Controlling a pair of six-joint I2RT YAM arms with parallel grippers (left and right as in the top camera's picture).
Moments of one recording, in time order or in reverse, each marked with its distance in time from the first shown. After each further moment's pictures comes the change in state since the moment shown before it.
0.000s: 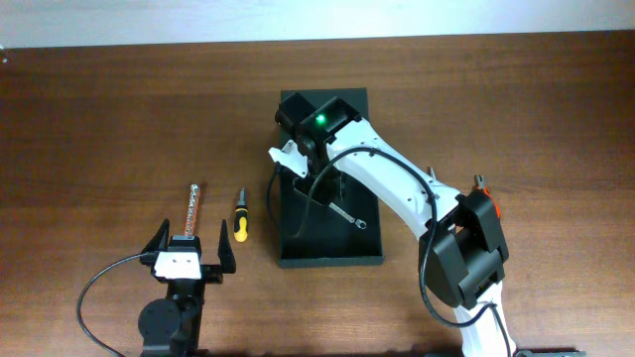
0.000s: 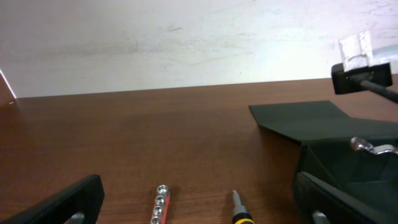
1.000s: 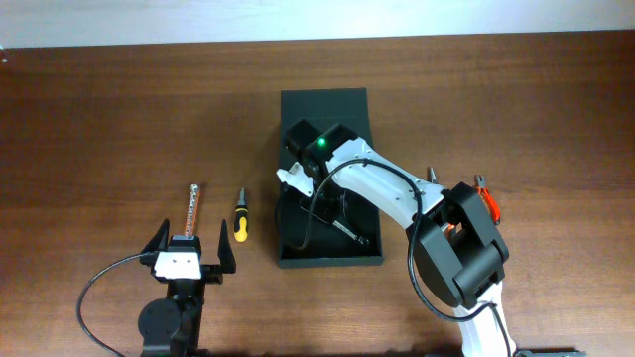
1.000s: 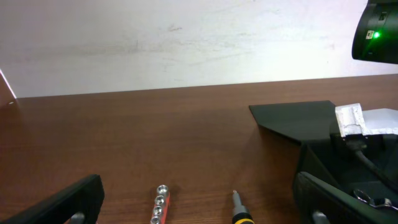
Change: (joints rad) left arm 0.000 0.000 0.000 0.000 0.000 0.000; right arm 0.000 0.000 -0.240 0.200 -0.018 0.005
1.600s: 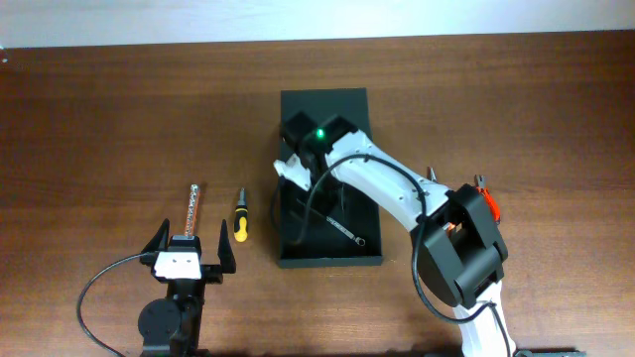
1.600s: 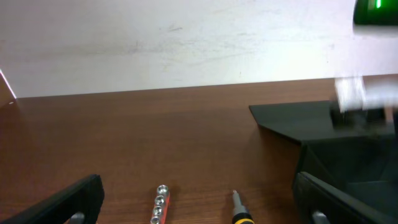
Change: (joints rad) left arm 0.000 0.000 0.000 0.000 0.000 0.000; right arm -0.003 0.003 0.149 -0.136 -0.003 0.022
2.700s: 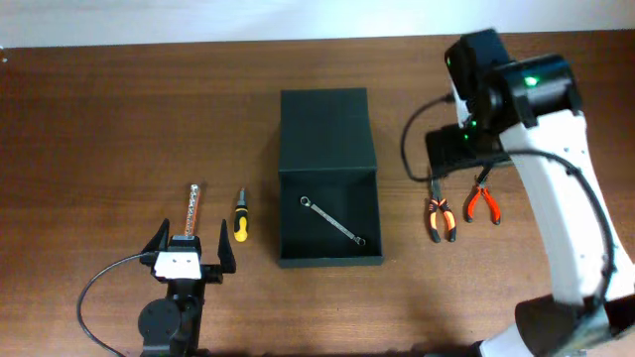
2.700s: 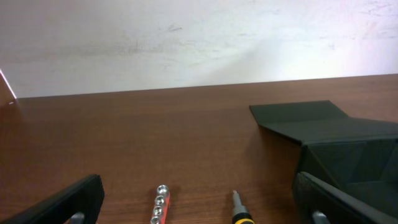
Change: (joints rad) left arm 0.000 -0.001 0.000 0.000 0.000 0.000; right arm -0.454 -0.439 0.090 -0.444 0.360 0.432
